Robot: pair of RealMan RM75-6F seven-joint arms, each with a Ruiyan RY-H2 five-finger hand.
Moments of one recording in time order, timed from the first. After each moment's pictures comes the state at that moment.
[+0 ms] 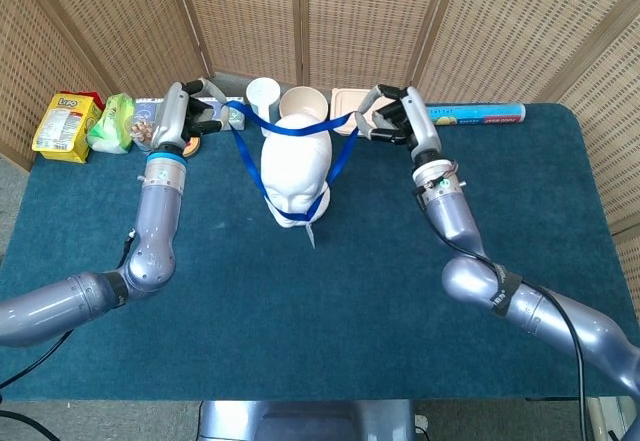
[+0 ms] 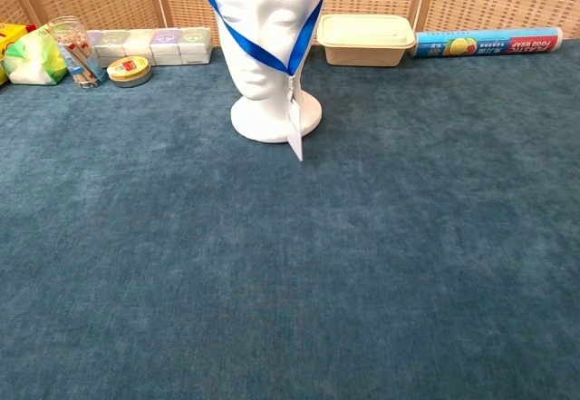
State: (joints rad) left arm -1.06 -1.44 -0.63 -1.39 0.31 1.00 0.09; right arm 1.00 -1.38 0.65 -1.42 -0.58 0.79 0.34
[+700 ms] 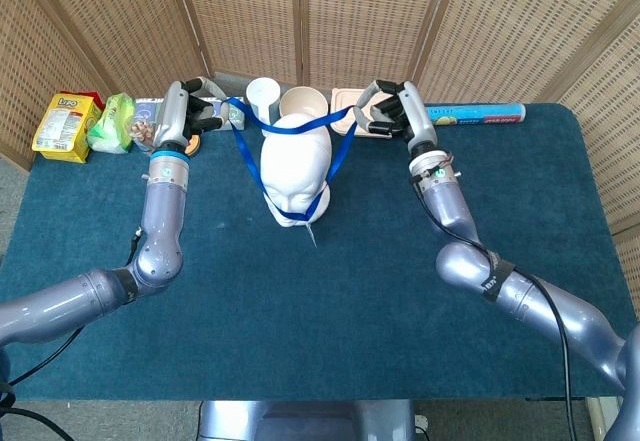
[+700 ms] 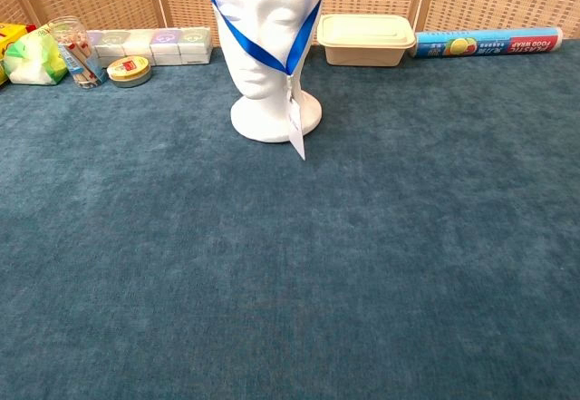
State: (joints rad) left arm -1.07 -1.49 -0.65 -1.32 0.34 1.02 0.07; right arm 1.04 -1.42 0.66 -1.30 -0.57 0.72 0.37
